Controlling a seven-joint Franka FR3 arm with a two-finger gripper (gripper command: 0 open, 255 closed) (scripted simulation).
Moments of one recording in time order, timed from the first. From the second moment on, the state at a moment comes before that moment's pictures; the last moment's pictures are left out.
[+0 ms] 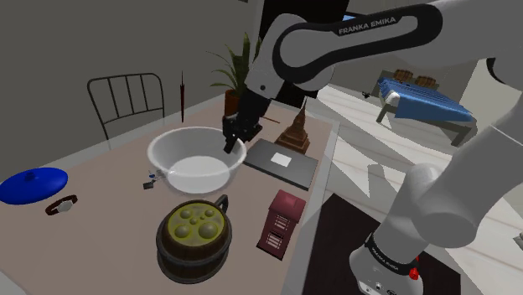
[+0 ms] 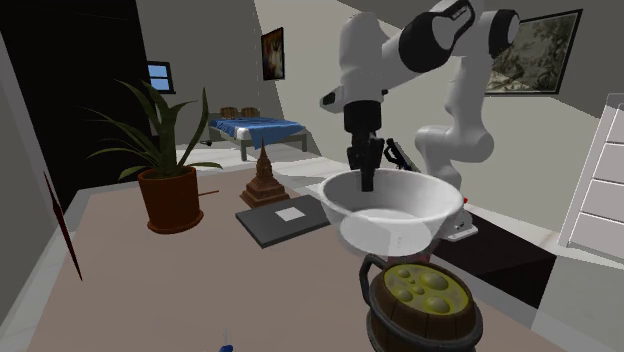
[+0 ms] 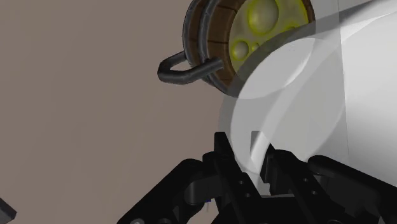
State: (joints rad) arm 0.26 -0.24 0.13 -2.29 0.41 2.22 0.25
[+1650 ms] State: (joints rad) arm 0.33 -0.27 0.20 -2.54 0.51 2.45 0.24
